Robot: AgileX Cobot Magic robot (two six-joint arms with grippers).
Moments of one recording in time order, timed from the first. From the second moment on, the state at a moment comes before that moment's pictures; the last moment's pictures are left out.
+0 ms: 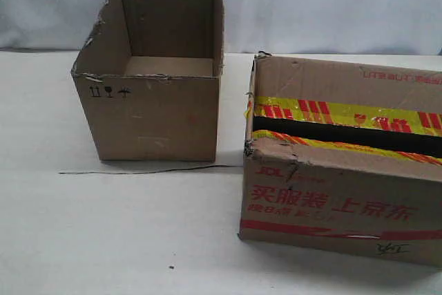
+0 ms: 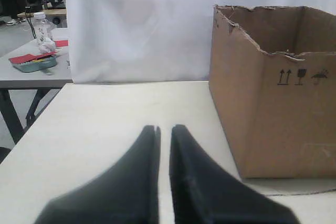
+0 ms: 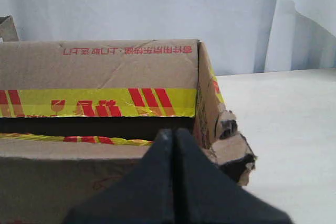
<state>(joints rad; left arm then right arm) 0.00 0.00 0.00 0.00 0.19 0.06 0.04 0.00 0.00 0.02 0.22 0.02</state>
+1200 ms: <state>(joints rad) 0.00 0.00 0.00 0.00 0.19 0.06 0.05 0.11 0.00 0.67 0.21 -0.31</state>
